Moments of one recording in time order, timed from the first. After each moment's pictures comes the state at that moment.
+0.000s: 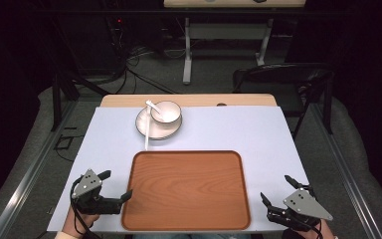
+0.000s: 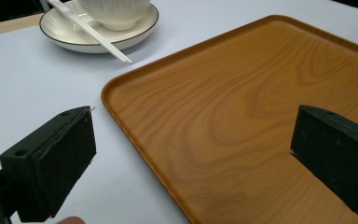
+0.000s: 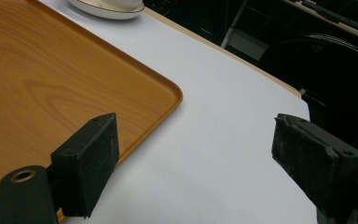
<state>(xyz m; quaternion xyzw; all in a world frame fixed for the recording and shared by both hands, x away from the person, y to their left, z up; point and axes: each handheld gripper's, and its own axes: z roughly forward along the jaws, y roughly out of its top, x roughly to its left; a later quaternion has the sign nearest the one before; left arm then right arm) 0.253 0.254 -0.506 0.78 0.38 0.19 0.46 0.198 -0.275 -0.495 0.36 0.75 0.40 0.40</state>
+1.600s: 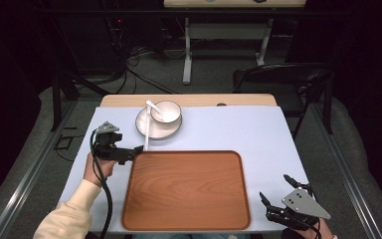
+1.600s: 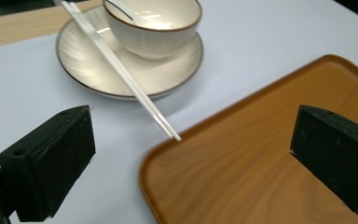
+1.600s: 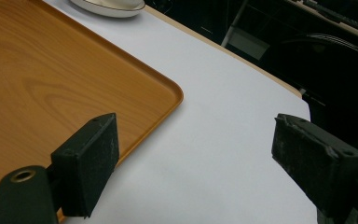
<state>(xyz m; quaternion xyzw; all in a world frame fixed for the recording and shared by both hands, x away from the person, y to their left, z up) 0.386 0.231 -0.466 0.78 0.44 0.15 0.42 0.200 -0.273 -0.496 0.35 0.75 0.39 0.40</state>
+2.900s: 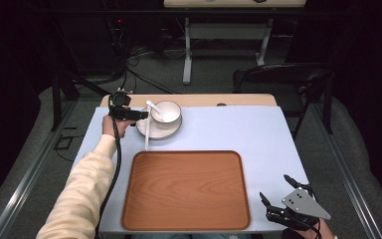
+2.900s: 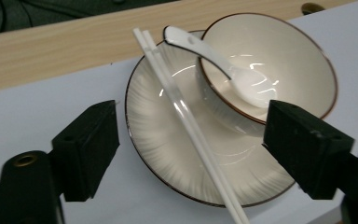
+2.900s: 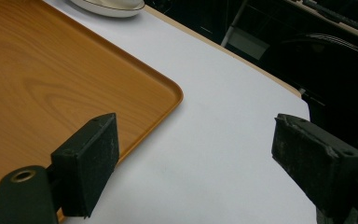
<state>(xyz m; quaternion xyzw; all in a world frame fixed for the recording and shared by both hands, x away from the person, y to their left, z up) 0.522 0.215 -0.470 0.76 0.55 0.15 0.33 0.200 -0.273 -0.495 0.35 0.75 0.39 0.40</state>
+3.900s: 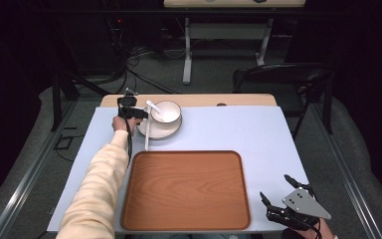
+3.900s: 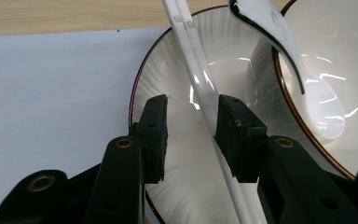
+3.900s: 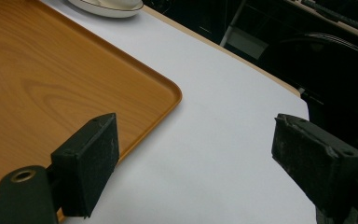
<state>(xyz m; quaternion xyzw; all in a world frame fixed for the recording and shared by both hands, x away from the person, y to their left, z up) 0.563 0.205 -0.513 0.73 0.61 0.10 0.30 0.200 -0.274 -0.496 0.36 0.75 0.39 0.40</state>
